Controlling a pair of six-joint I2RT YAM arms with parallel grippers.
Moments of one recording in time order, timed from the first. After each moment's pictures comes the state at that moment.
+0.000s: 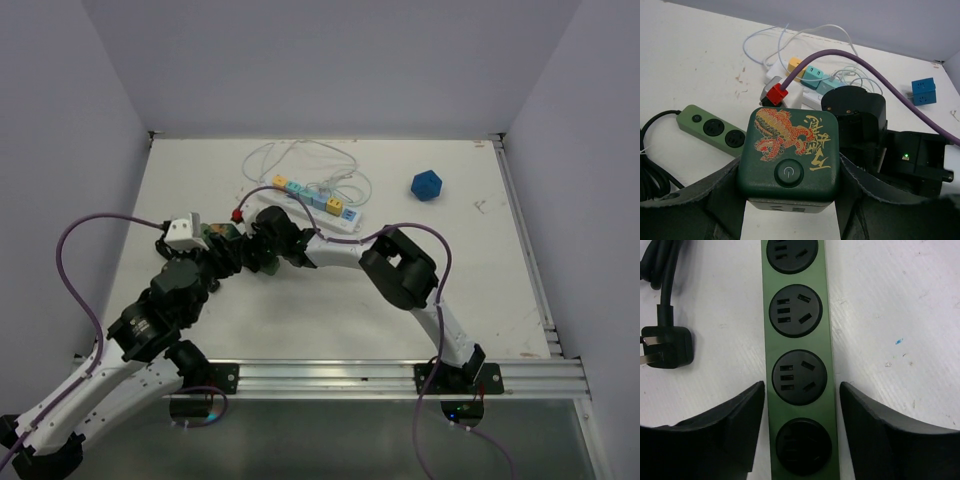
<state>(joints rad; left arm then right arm) -0.75 0.51 0.66 -0.40 -0.63 -0.46 0.96 2.30 1.61 0.09 -0.15 0.09</state>
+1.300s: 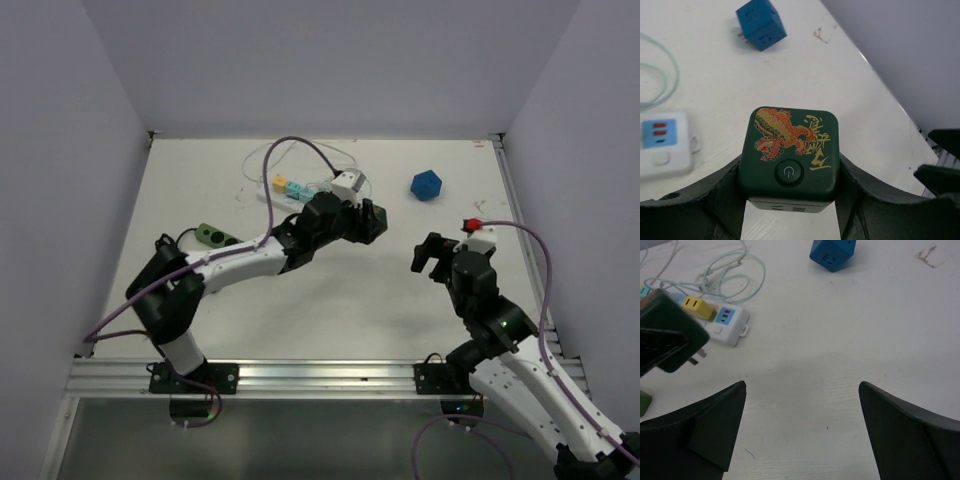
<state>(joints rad) -0.87 1.63 1.08 0.23 -0.05 -0.47 0.54 0.58 0.59 -0.43 0.49 0.46</state>
